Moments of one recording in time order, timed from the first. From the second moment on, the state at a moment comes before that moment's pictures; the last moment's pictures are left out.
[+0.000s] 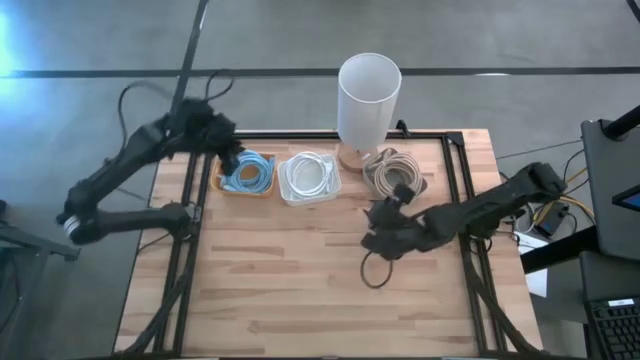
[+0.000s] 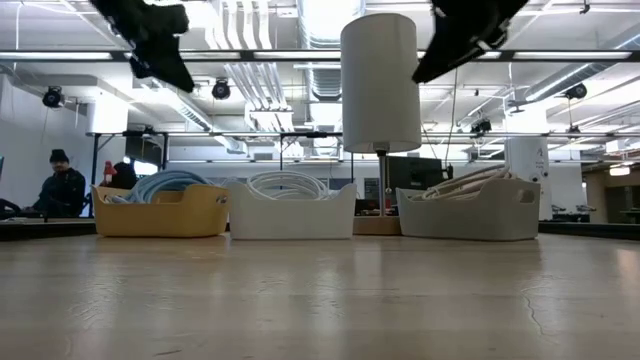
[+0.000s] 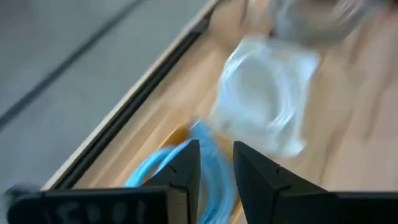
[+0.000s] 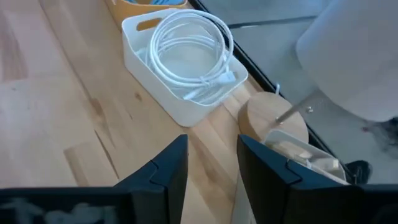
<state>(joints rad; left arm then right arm) 0.76 0.93 1.11 -0.91 0.13 0.15 0.36 1.45 1.10 -0.71 0.89 0.57</state>
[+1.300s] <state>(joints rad) 0.15 0.21 0.29 -0.18 -0.17 -0.10 -0.07 0.31 0.16 0.12 0.11 0.13</state>
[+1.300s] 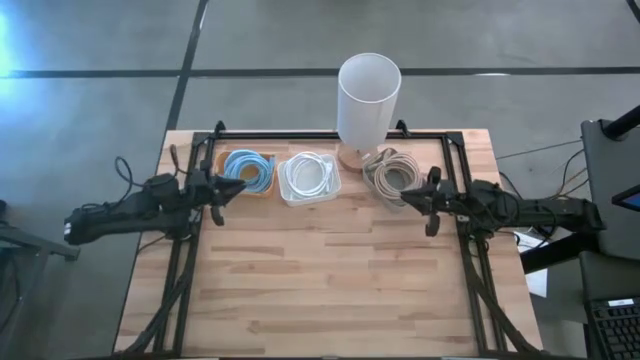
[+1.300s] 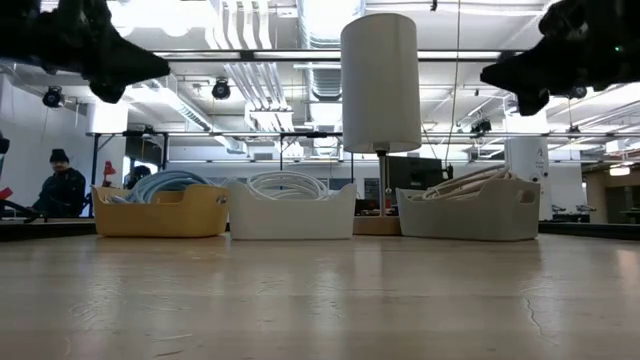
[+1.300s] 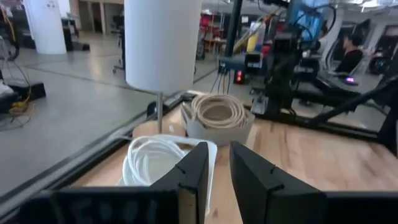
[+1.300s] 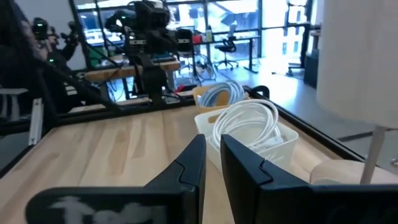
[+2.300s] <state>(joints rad) 0.16 0.03 0.01 0.03 -0.15 -0.12 -0.07 0.14 0.01 0.03 0.07 0.07</state>
